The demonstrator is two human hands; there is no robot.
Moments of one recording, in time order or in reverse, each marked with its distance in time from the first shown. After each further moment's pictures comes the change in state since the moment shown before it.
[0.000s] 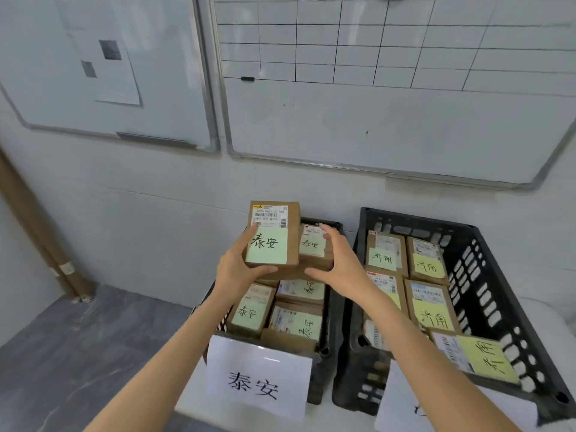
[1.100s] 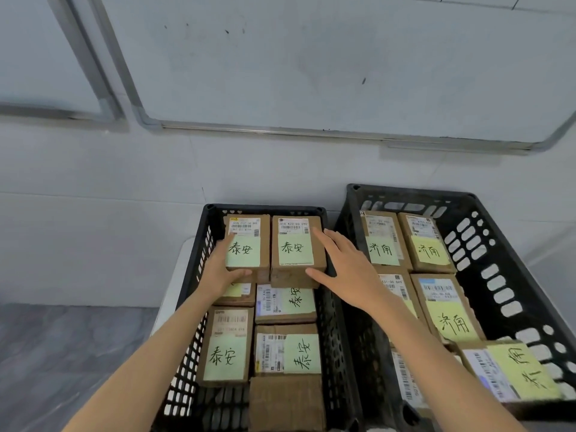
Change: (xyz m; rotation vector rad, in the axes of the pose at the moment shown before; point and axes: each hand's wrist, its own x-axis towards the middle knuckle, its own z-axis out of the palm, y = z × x) left_hand 0.176 -0.174 0.091 0.065 -0.375 -0.105; right_hand 0.105 0.089 0.022 -0.490 -0.079 0.233
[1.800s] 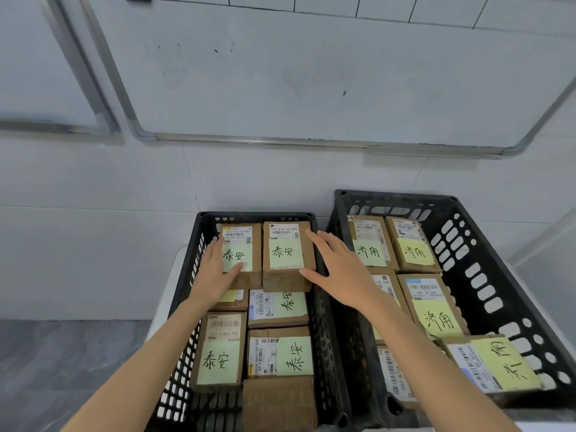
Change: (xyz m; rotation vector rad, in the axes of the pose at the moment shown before) left_hand -0.012 0.024 -0.002 0.146 0.076 0.012; right_hand -0.010 -0.002 -0.012 -0.021 0.031 0.002
